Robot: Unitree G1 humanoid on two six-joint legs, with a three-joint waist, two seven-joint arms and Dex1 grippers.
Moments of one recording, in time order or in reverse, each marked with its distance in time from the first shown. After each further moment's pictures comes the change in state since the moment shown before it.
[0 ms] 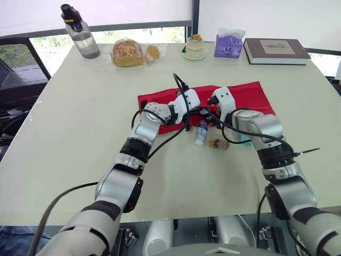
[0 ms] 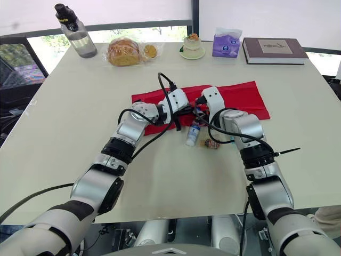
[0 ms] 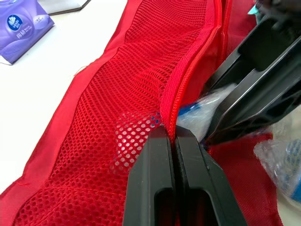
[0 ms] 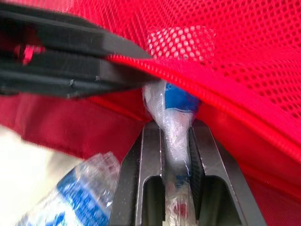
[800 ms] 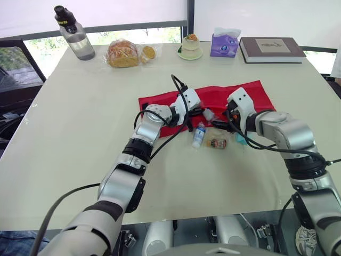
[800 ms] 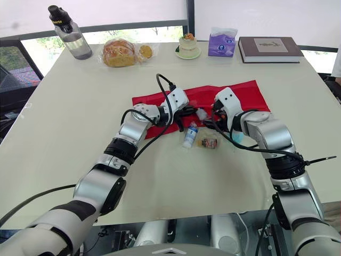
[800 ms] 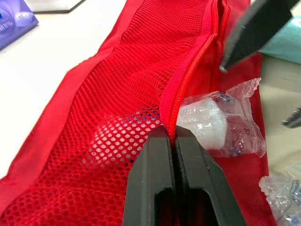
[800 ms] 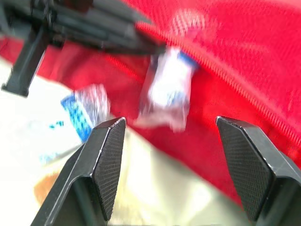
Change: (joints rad) left arm -0.003 -0.016 0.015 0.039 -0.095 0.040 -0.004; right arm 0.139 -0.297 0.060 -0.288 0.046 0.014 0.277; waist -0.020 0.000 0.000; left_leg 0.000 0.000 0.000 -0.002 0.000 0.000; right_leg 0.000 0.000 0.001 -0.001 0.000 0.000
